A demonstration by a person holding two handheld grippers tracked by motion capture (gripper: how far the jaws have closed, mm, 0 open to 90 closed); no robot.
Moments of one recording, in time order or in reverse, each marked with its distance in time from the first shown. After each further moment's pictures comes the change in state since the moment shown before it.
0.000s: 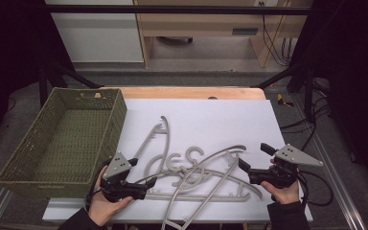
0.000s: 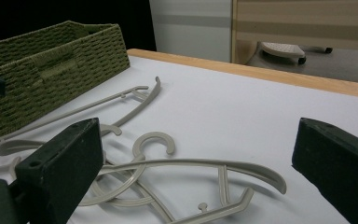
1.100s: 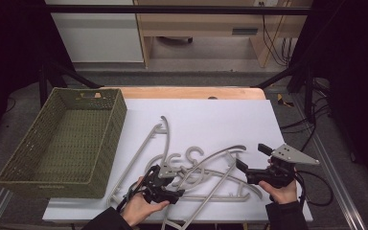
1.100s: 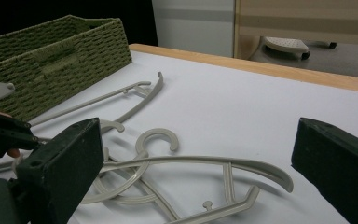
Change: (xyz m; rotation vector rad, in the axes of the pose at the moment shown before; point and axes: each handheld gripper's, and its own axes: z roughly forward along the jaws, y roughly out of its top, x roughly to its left) left arm -0.046 -0.010 0.097 0.322 -0.098 0.050; right arm 0.003 0.000 0.005 0.019 0.004 0.003
